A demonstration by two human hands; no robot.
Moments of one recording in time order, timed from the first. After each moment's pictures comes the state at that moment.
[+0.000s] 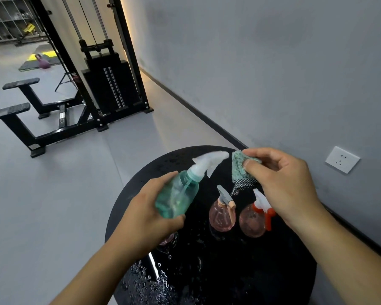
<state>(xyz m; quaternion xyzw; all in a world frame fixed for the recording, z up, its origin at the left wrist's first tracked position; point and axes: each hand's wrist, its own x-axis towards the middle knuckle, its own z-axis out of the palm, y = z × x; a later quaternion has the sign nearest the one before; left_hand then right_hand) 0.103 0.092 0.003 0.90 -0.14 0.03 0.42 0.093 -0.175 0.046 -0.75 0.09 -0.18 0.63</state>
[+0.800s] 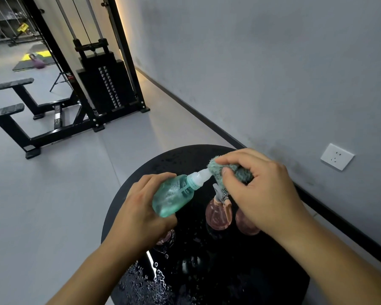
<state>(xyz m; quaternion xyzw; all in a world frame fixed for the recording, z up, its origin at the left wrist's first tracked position) 0.110 0.095 -0.011 0.92 -0.19 0.11 0.32 0.075 -0.155 0.053 -0.86 -0.07 -0.24 0.45</state>
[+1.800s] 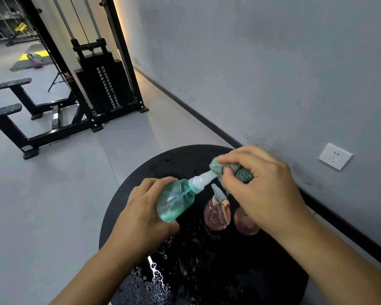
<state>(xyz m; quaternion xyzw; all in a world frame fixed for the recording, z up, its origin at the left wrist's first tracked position) 0.105 0.087 -0.009 0.94 -0.18 0.06 0.29 0.075 -0.160 0.053 -0.86 -0.07 -0.25 0.43</state>
